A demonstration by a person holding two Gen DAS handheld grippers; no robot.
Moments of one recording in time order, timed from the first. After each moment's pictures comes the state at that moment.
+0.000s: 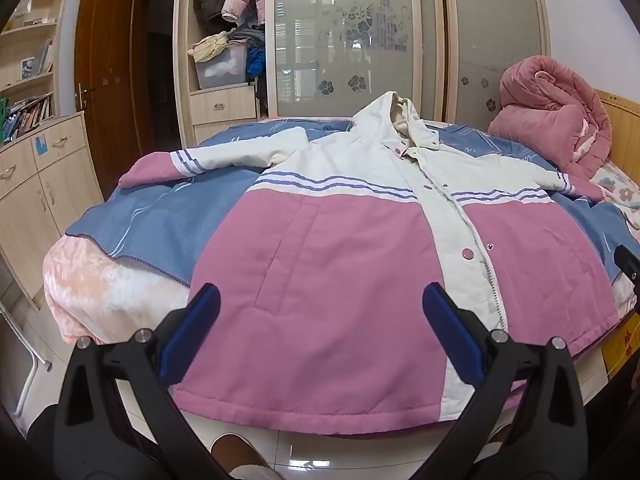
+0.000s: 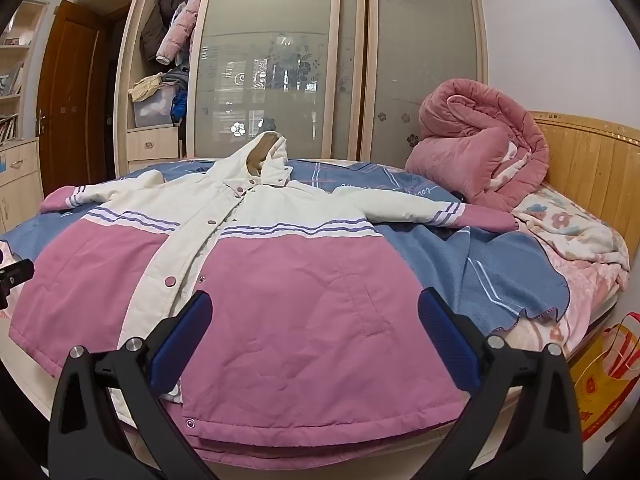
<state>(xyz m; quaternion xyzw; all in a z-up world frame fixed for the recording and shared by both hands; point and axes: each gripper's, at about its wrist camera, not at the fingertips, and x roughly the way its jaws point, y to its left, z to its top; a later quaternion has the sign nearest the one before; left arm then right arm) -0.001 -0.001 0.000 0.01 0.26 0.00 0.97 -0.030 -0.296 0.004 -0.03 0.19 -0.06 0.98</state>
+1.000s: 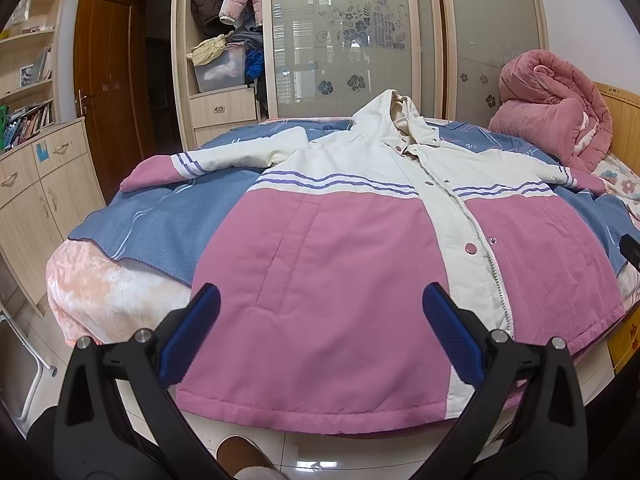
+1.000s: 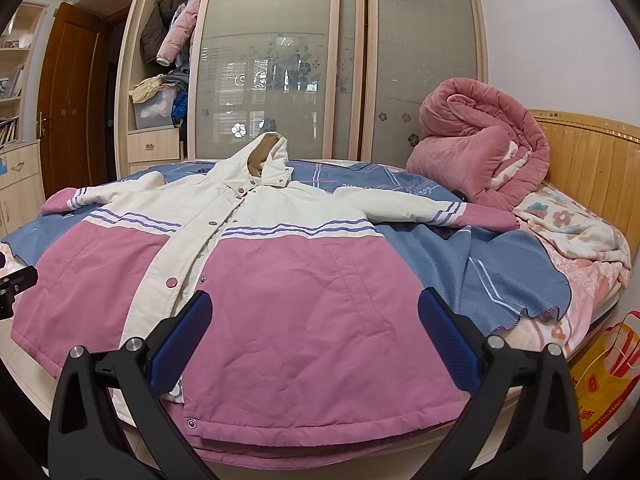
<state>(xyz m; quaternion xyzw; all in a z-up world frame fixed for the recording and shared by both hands) -0.002 -0.004 -0.005 0.02 0.25 0.01 0.97 -0.032 -0.298 0.007 -0.03 0.19 -0.05 0.98</state>
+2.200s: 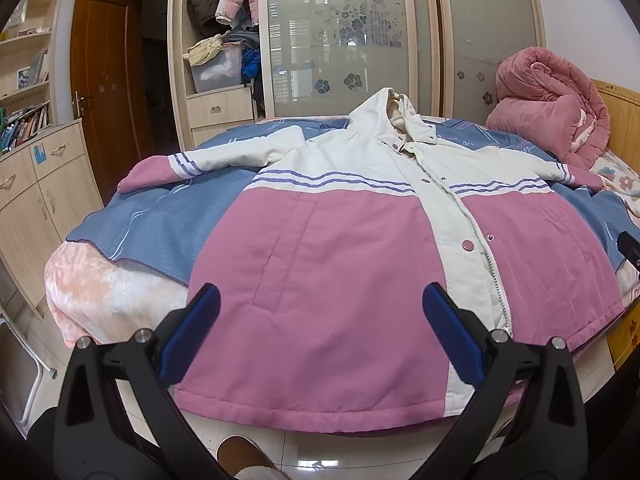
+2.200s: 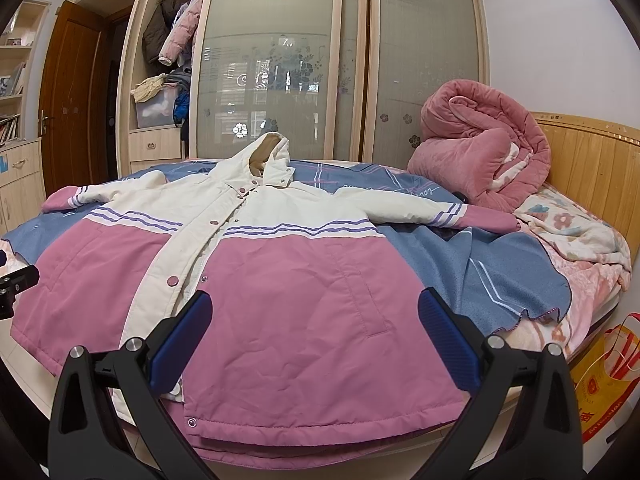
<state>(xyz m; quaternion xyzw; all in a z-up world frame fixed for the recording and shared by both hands) -0.003 -0.008 -0.005 0.03 0.25 0.00 0.97 -0.032 -0.297 0.007 -0.03 0.19 -0.05 0.98</state>
